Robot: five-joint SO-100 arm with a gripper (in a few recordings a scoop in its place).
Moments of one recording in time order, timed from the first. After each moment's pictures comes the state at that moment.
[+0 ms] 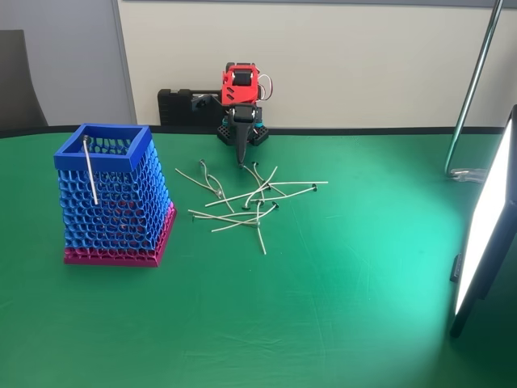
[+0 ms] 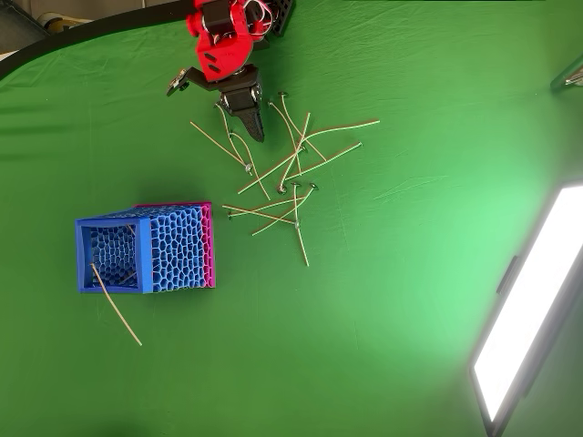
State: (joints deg) arm -0.1 190.0 176.4 49.7 -4.5
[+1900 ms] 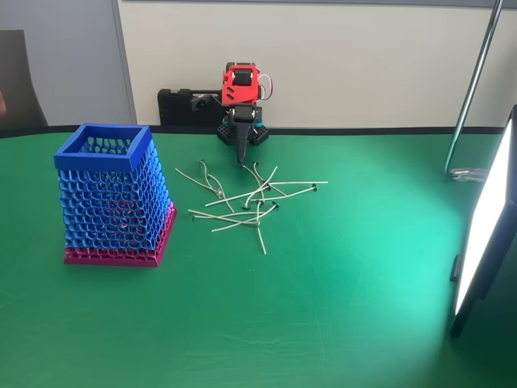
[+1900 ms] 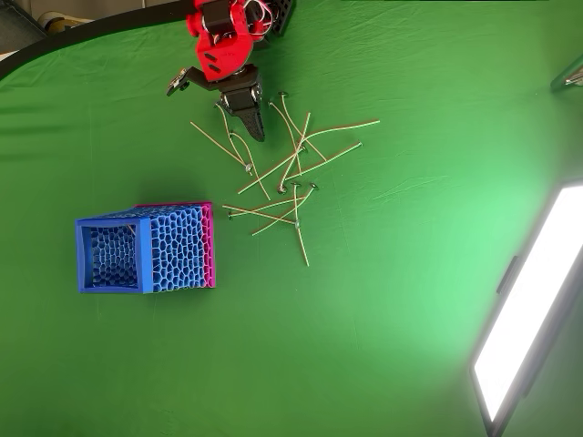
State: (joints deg) arm -0.1 190.0 176.4 50.0 -4.7
